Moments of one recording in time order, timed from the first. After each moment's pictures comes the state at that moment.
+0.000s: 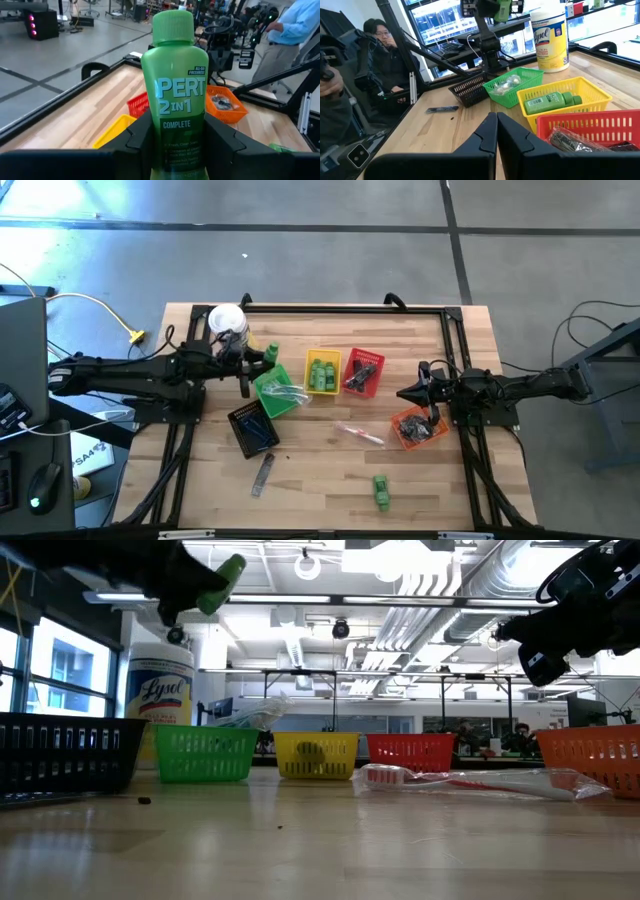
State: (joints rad) left arm 0.12 0.68 0.47 0.14 -0.13 -0.23; right arm 0.07 0.21 0.01 0.17 0.04 0.29
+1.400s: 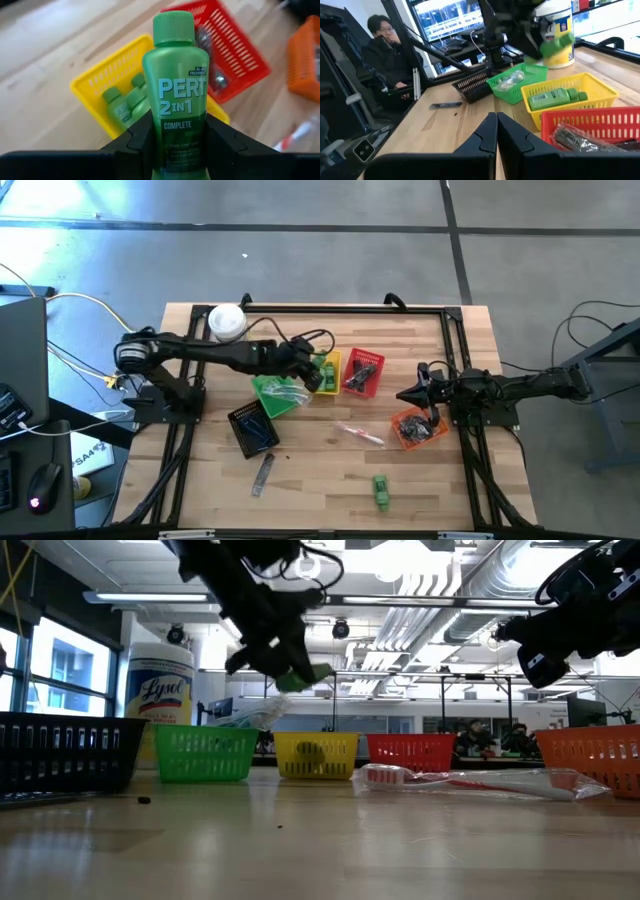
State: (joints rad) left arm 0.12 1.55 1.10 -0.29 -0.23 -0.62; right arm 0.07 0.23 0.01 0.17 0.02 0.29
